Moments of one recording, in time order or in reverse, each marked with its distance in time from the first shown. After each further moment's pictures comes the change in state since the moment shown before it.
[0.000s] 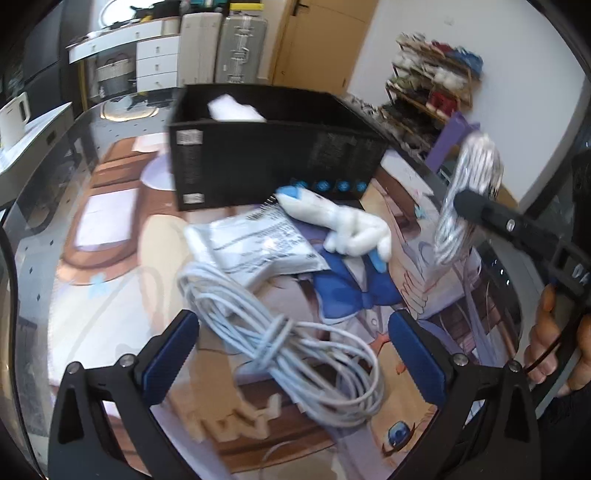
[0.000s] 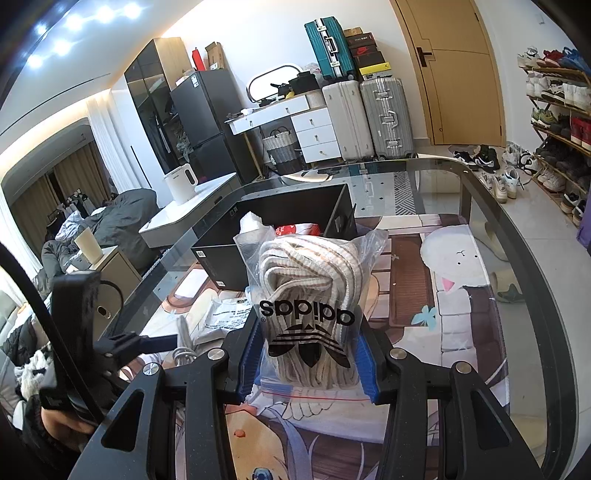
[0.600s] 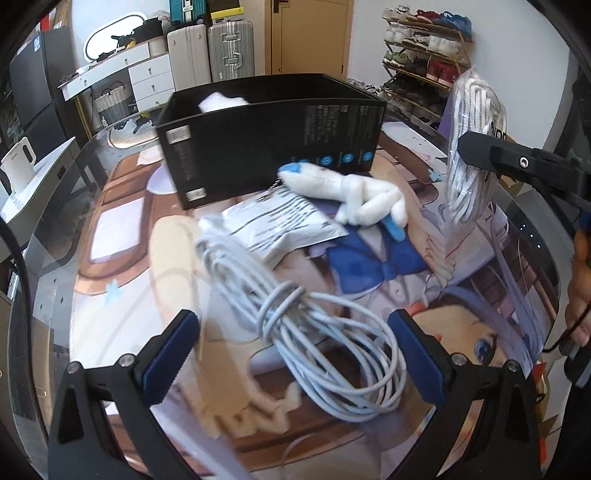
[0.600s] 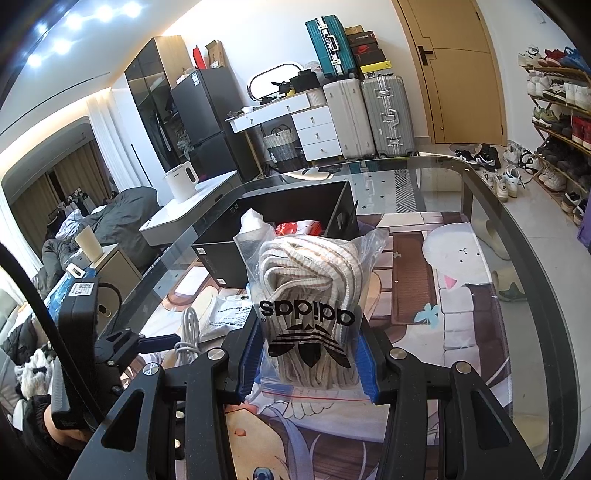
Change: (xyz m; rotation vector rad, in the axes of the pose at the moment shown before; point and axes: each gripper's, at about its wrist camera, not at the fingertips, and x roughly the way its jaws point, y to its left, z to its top) left arm 0.001 -0.010 -0.020 0.132 0.008 0.129; right arm 0.002 0.003 -0.003 -0.001 0.008 0.001
